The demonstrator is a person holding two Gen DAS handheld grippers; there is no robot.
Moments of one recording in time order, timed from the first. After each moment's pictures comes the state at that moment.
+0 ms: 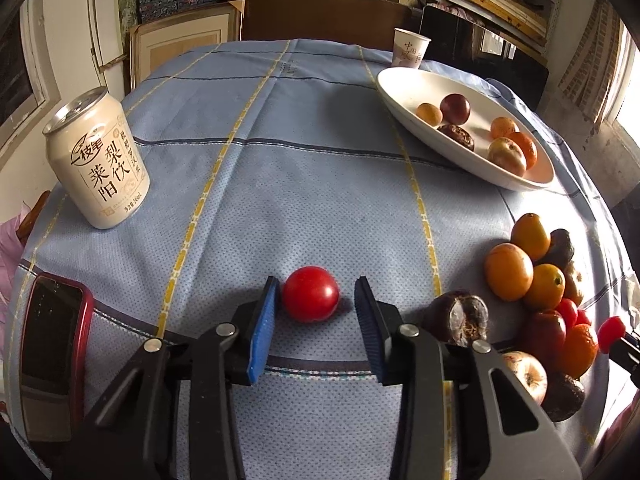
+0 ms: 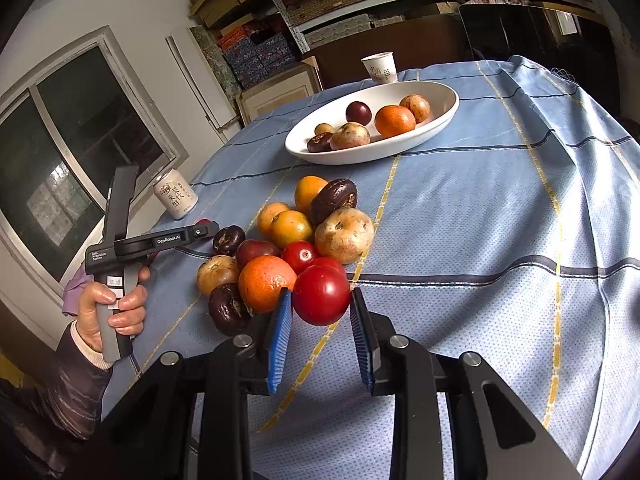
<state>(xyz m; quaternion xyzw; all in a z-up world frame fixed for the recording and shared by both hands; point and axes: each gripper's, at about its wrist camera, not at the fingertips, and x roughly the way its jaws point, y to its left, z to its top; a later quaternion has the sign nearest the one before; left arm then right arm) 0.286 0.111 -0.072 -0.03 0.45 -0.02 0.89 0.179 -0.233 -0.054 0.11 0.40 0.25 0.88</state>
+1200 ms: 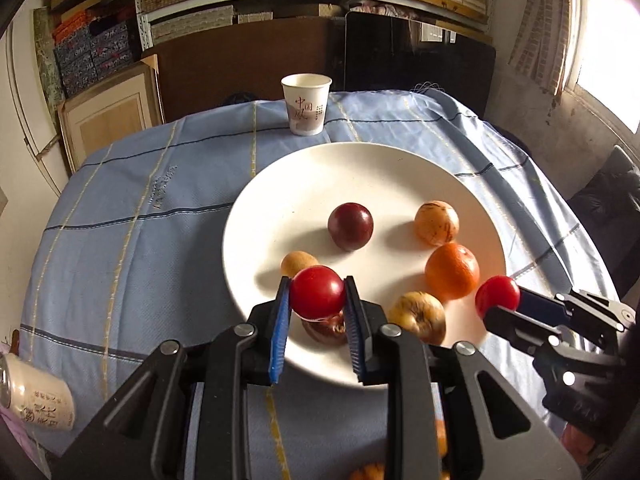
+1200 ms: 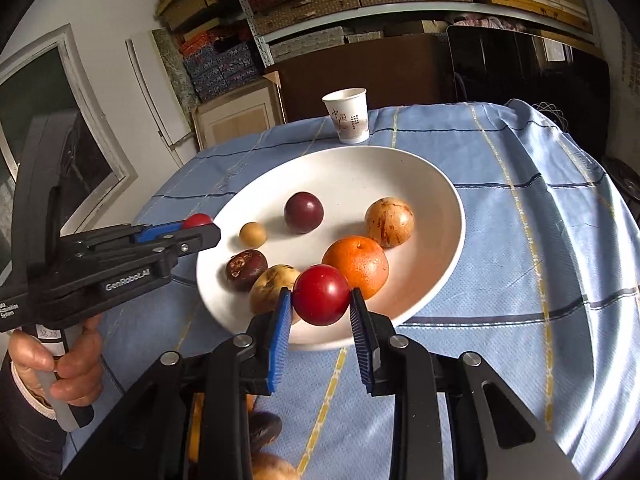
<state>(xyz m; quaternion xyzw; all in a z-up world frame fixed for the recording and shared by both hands) 0.427 -0.013 -0.009 0.05 0.42 -0.10 0.90 0.355 -0.214 -0.029 0.07 0.39 0.18 0.90</state>
